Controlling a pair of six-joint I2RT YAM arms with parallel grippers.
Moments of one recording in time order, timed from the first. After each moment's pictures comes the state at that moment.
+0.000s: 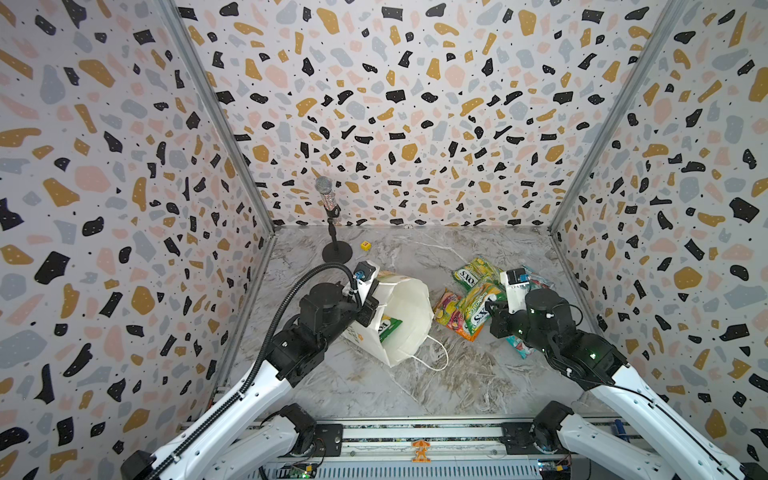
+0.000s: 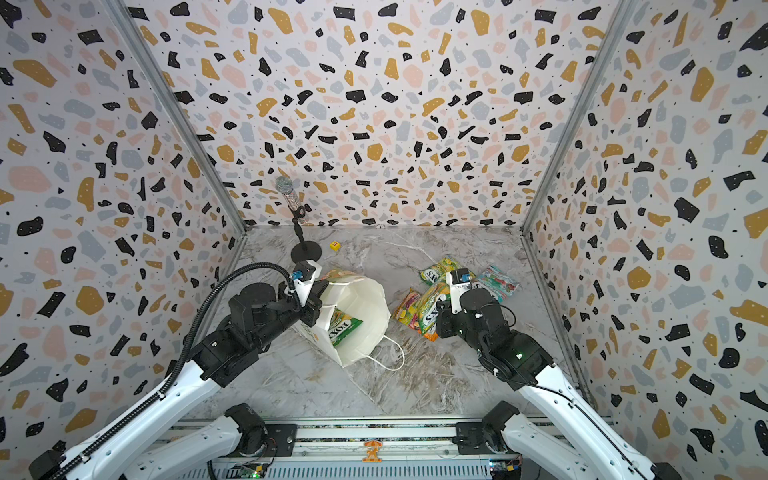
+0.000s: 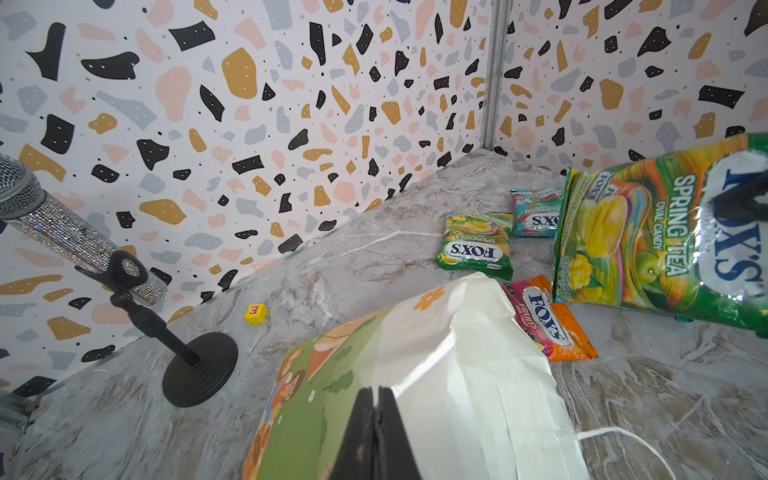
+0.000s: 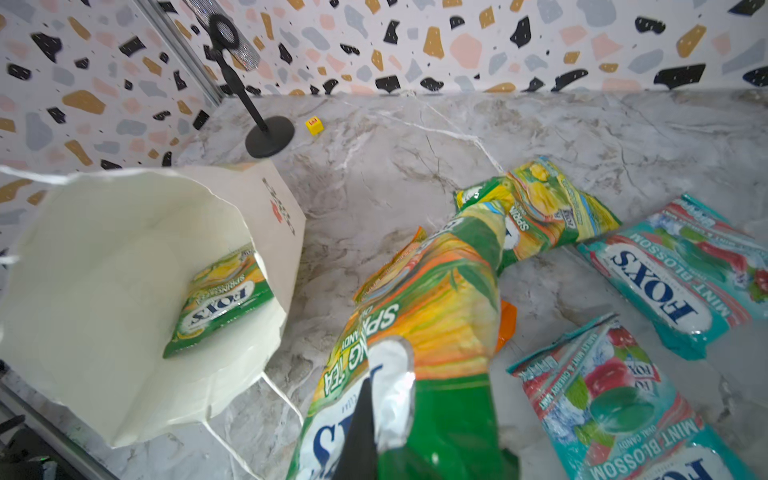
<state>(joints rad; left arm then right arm) -0.63 0.86 0.83 -0.23 -0.05 0.12 0.65 0.79 0.87 -0.63 0.10 0.34</state>
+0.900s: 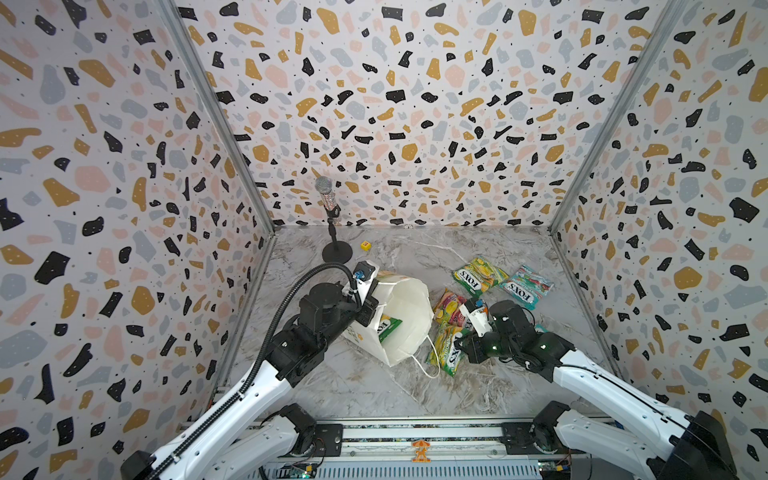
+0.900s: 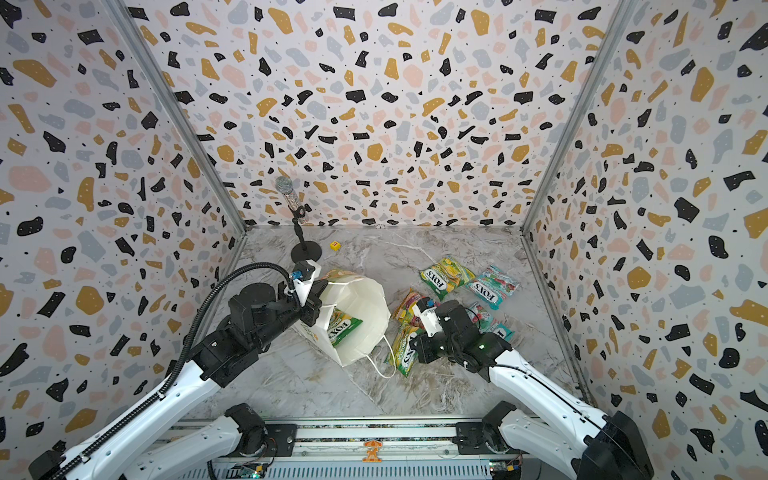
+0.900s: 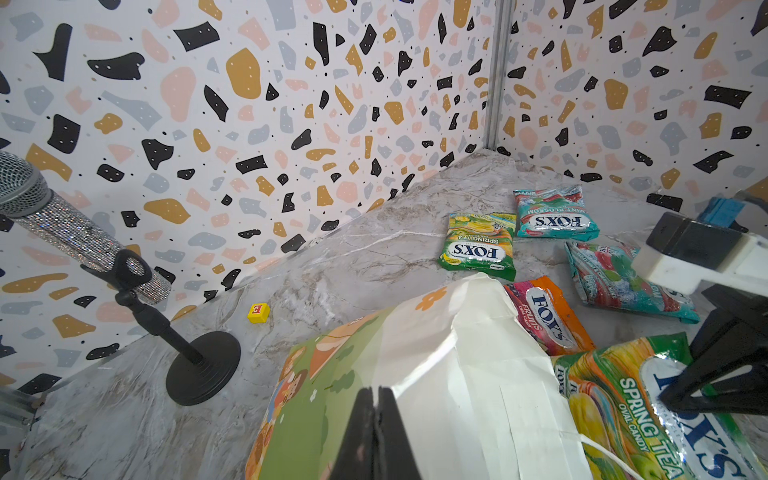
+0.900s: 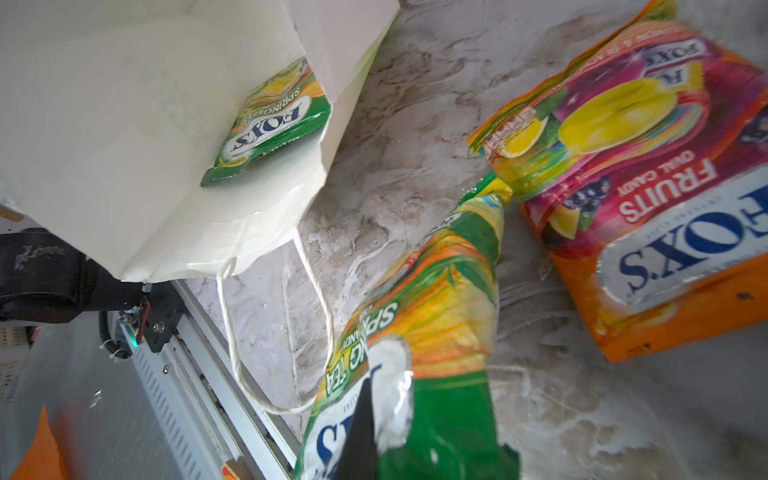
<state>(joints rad) -0.63 0.86 0.83 -0.23 -0.06 0.12 0.65 0.98 0.61 -0.42 -0.38 0.33</state>
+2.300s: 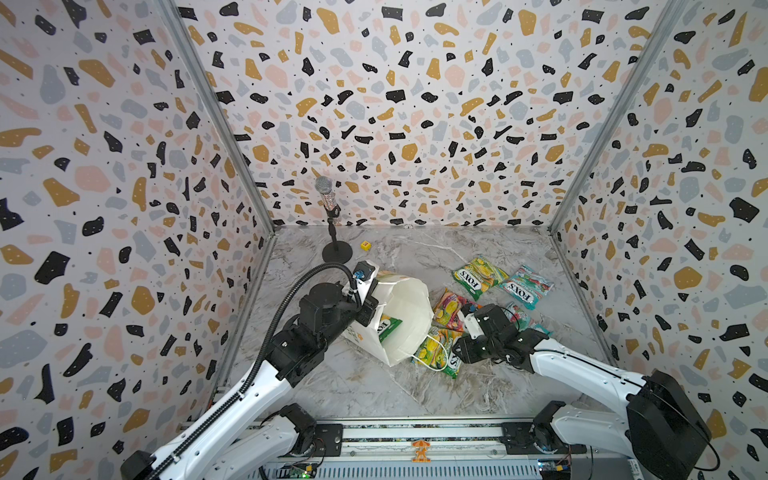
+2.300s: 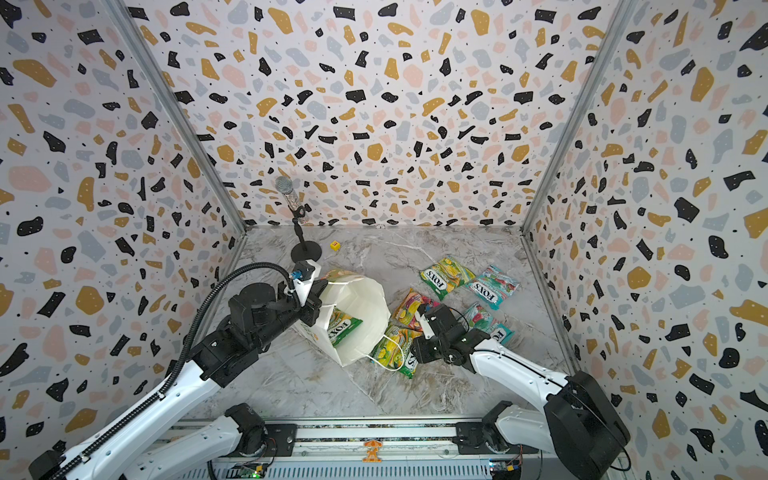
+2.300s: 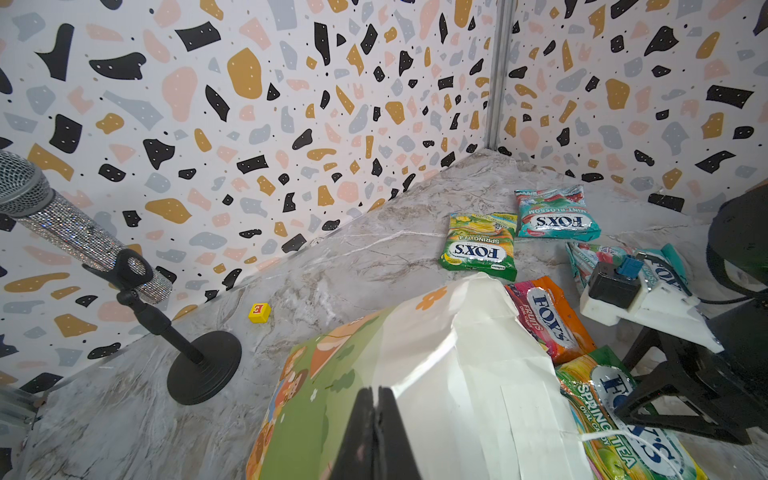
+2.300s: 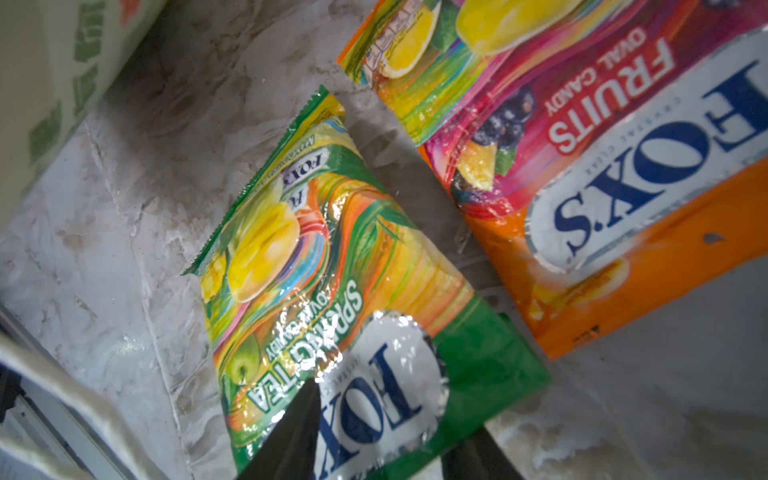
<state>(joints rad) -0.63 0.86 0.83 -0.23 -0.07 0.12 0.65 1.19 0.58 -0.37 -0.19 0.34</state>
